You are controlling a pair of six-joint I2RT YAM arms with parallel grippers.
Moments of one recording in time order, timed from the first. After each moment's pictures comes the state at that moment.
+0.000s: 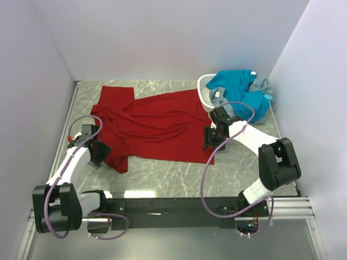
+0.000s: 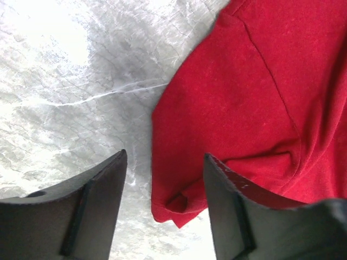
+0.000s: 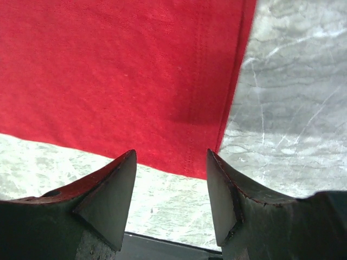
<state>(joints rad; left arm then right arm) 0.07 1.13 0.64 -0.69 -0.17 -0.94 0.35 1.56 0.98 -0.68 -0.11 0.42</state>
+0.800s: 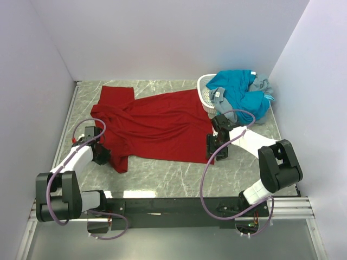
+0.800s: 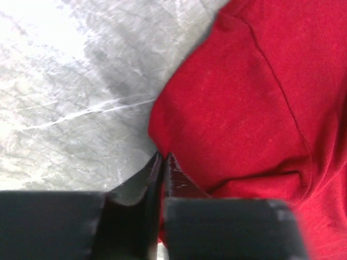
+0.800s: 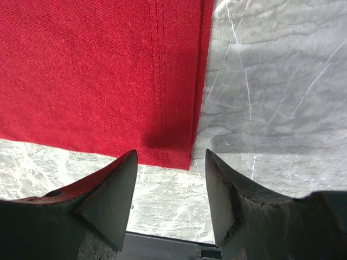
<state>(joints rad) 0.07 1.24 0.57 -0.53 -0.14 -0.94 0.35 1.54 0.86 -0.67 -0.09 0.44</state>
